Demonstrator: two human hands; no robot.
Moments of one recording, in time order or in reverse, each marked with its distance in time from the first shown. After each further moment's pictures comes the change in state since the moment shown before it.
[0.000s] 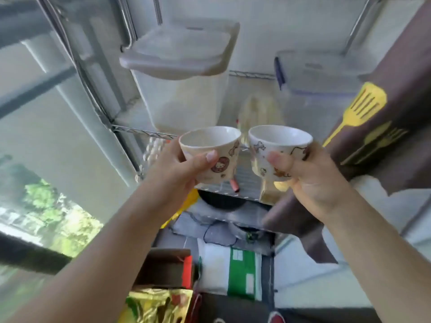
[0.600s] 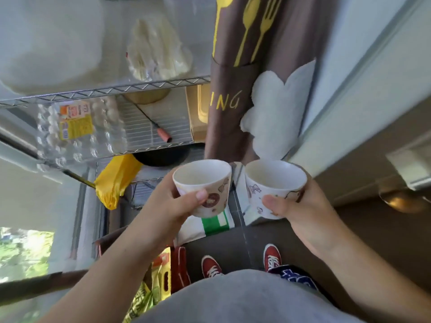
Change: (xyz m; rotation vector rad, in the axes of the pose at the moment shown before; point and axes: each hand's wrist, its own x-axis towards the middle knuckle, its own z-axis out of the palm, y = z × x) left_hand -0.069 -0.145 0.059 0.195 -0.313 -0.427; right_hand -0.225 0.069 -0.075 -0.033 0.533 0.276
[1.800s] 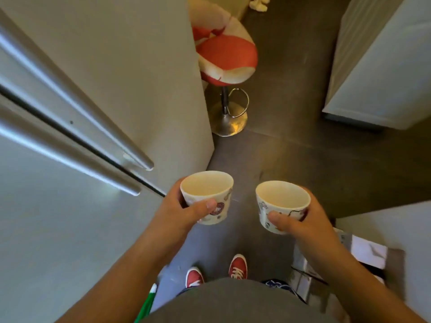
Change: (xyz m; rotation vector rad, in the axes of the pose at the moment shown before) left_hand 0.118 -0.125 0.602 0.583 -0.767 -0.167; right_hand -0.285 0.065 -0.479 0.154 1.113 0.097
